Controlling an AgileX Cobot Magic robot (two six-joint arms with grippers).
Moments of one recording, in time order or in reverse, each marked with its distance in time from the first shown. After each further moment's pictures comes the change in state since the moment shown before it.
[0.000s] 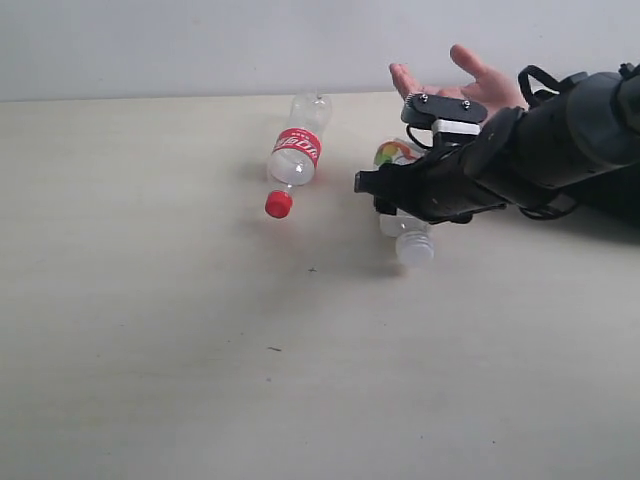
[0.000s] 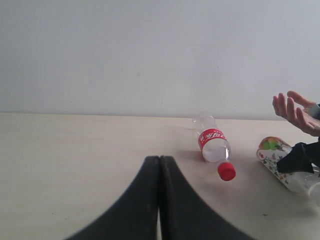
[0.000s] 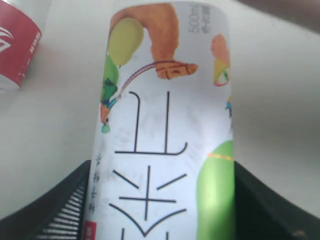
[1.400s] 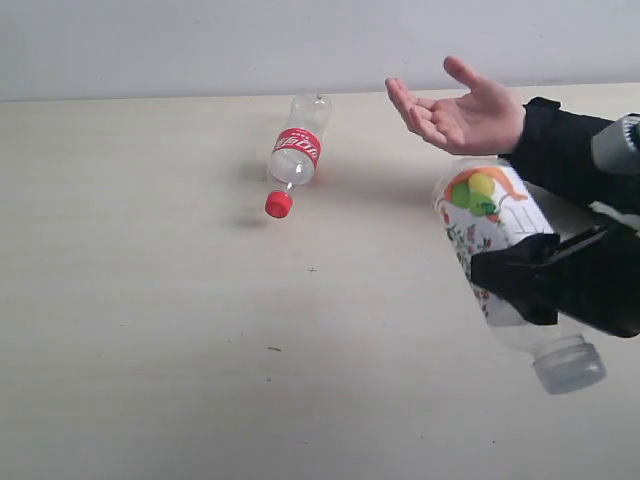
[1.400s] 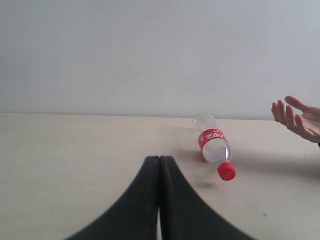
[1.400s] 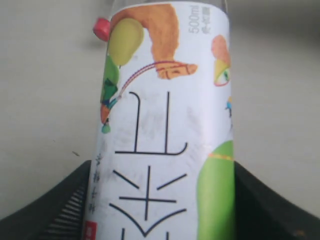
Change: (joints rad) left arm 0.000 0.000 0.000 0.000 0.000 0.000; right arm 0.002 -1.039 0.659 -0.017 0.296 -0.065
